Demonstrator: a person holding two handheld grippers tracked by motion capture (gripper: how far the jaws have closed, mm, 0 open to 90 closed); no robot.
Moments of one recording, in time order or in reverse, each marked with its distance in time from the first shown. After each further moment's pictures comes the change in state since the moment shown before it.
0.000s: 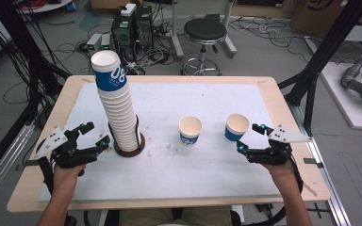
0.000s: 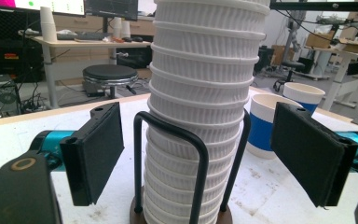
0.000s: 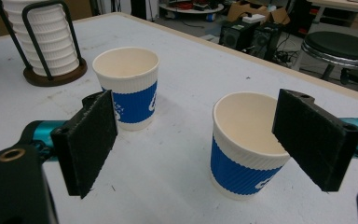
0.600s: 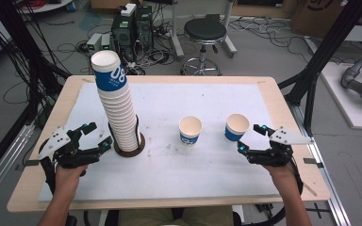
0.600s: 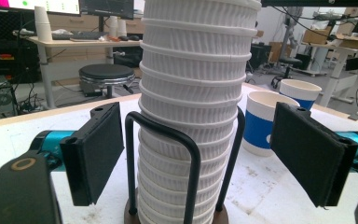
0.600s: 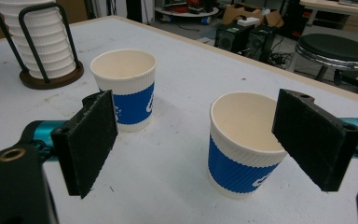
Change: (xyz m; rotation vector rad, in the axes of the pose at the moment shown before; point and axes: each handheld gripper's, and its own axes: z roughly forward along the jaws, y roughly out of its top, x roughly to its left) left arm -0.003 0.000 0.003 0.007 -0.007 0.012; right arm 0.001 -0.002 -0.003 -0.013 -0.020 0.001
